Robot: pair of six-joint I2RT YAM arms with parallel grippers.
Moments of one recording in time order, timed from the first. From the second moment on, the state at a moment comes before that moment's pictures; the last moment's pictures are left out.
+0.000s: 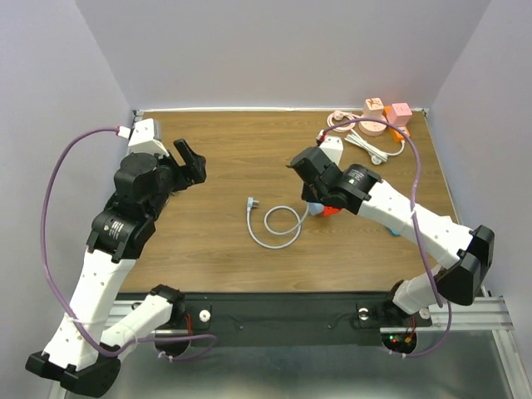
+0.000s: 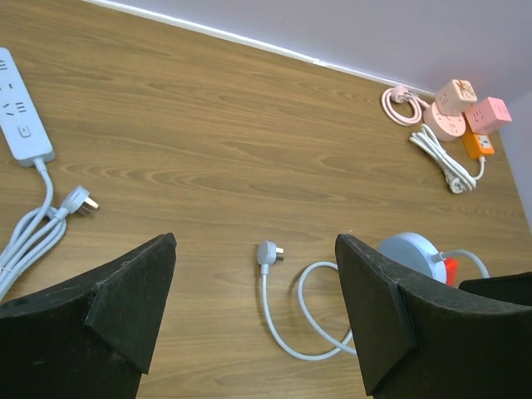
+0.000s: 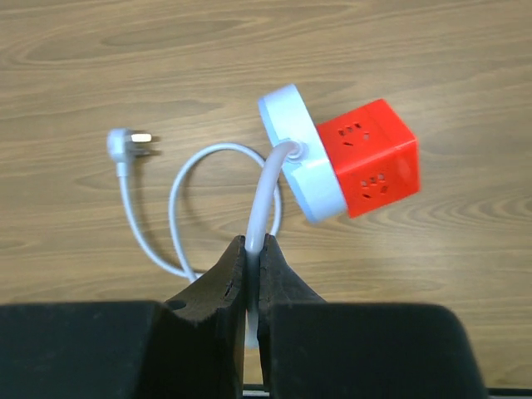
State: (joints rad) left arm -0.38 0.84 1.20 -0.63 -0.22 -0.44; right arm 0.87 1.46 1.46 -0.90 0.56 0.82
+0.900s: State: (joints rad) left arm -0.38 0.83 1.15 -0.62 -0.24 -0.43; right arm 1.05 1.94 1.46 -0.66 0.47 0.91
